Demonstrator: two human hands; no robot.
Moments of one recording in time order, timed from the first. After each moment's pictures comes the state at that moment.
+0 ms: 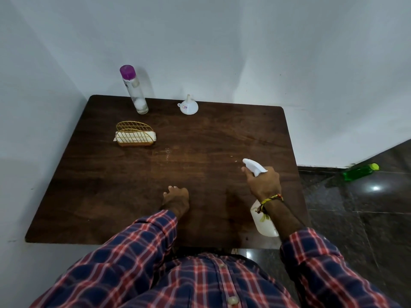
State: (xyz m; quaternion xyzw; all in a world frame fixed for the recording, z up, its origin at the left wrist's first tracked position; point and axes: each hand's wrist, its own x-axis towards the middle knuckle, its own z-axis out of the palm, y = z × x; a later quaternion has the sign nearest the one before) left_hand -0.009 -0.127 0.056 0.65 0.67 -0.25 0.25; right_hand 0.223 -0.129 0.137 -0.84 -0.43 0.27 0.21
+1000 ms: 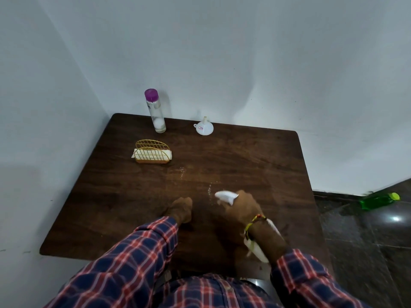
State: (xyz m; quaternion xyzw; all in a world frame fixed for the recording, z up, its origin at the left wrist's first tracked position) left_hand -0.046 -0.098 0.086 0.62 0.69 -0.18 0.32; right_hand 0.148 -0.116 0.133 -0.68 -0.67 0.29 0.00
